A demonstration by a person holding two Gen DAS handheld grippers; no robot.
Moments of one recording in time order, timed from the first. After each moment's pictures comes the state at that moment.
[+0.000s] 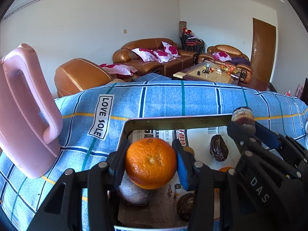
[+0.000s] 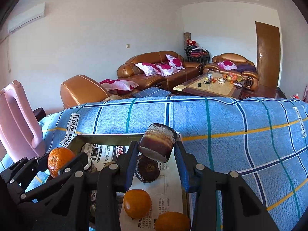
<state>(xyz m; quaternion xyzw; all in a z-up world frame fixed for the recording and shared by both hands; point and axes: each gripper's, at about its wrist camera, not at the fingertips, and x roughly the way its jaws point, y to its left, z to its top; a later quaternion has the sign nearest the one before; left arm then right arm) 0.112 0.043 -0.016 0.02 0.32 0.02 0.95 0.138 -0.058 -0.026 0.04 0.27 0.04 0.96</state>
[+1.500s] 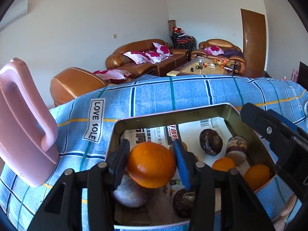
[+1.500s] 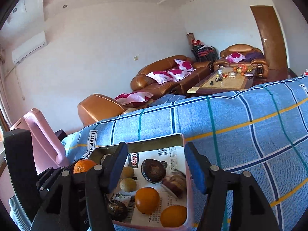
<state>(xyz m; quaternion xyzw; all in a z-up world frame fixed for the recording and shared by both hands) 0.107 0.032 -0.022 0.06 0.32 -0.01 0.95 0.112 -0.081 -0.026 0.14 0.23 0.08 0.96</state>
